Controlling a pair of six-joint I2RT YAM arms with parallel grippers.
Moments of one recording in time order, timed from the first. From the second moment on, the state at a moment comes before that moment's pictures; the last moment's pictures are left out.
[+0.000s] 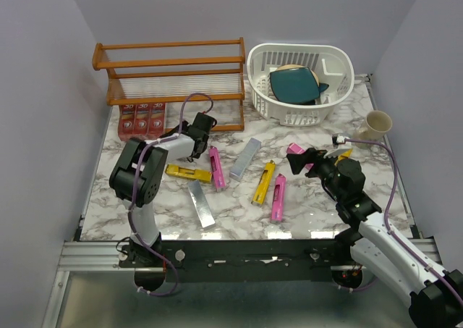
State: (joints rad) left arm -0.41 1.89 1.06 -0.18 -0.96 0.58; right arm 0.42 0.69 0.34 0.19 0.04 0.42
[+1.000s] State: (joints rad) left arm -0.49 0.88 0.76 -0.58 -0.55 -0.53; right arm 0.42 0.76 0.34 0.19 0.03 0.42
